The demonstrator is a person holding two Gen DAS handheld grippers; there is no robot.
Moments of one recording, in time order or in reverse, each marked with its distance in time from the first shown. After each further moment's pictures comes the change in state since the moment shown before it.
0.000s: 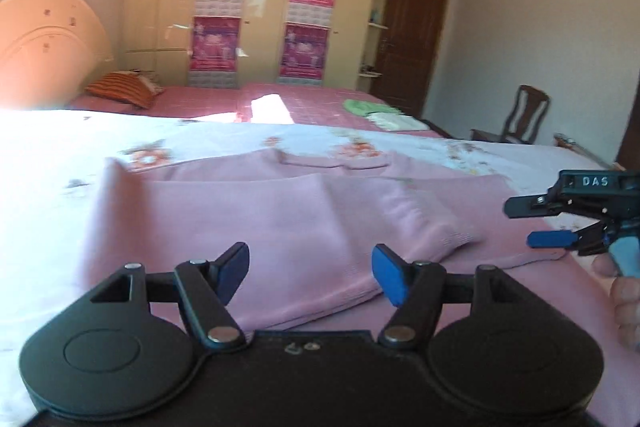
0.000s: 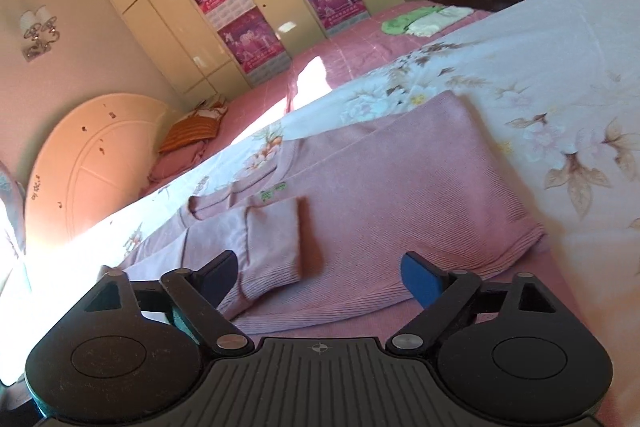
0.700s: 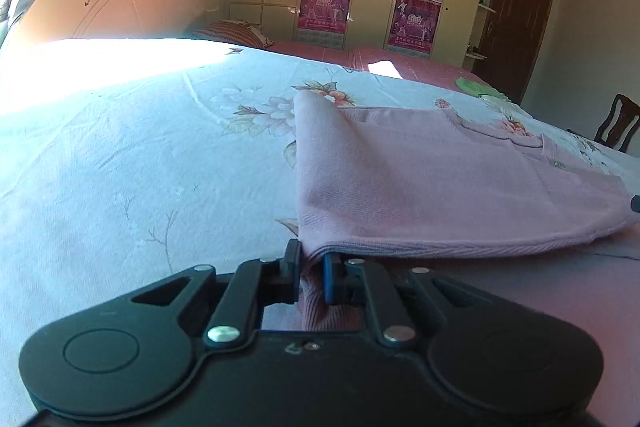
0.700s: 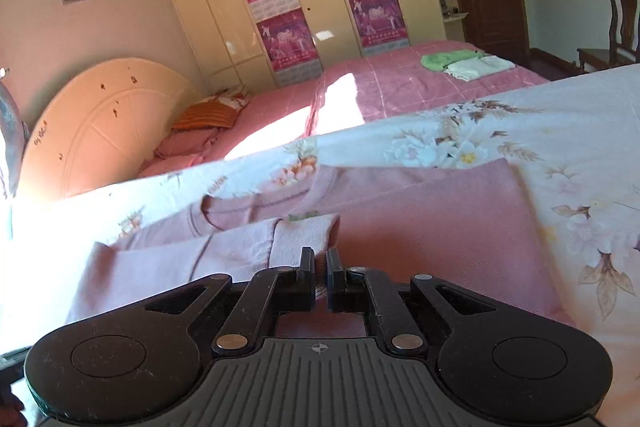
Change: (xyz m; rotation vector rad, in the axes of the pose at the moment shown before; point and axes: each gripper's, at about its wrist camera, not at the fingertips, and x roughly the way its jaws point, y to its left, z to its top) left arm -0.001 0.099 -0.009 -0.150 0.120 0.208; right arm 0.019 0.021 0.004 -0.233 -0.008 -0.086
